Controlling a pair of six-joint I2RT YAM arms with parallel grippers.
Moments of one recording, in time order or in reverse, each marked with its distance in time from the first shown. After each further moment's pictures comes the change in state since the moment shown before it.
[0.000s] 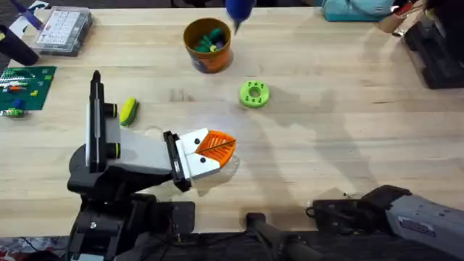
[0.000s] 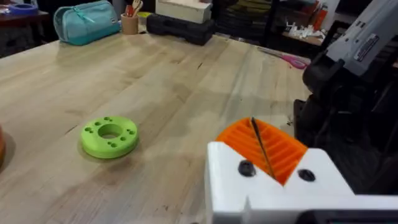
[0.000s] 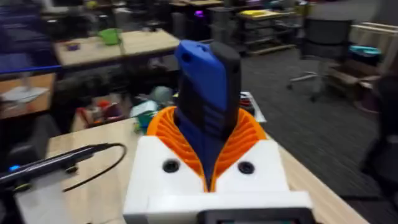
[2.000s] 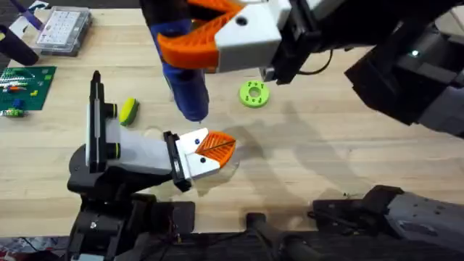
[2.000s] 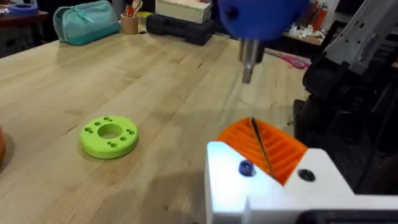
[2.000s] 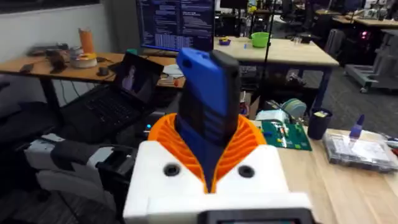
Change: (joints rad) left arm 0.000 0.000 0.000 0.000 0.000 0.000; right arm 0.251 0.057 -0.174 0.320 -0.368 0.049
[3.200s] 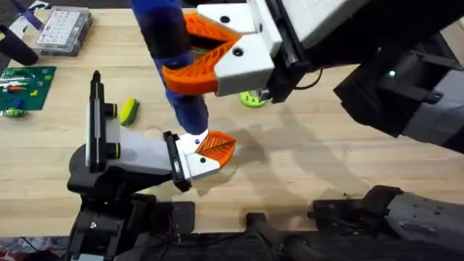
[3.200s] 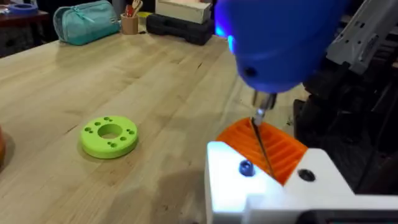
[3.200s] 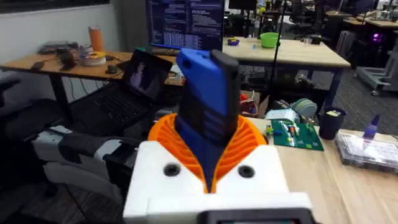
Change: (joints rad) left arm 0.000 0.000 0.000 0.000 0.000 0.000; right arm 0.030 0.000 -0.088 0.096 -0.002 0.010
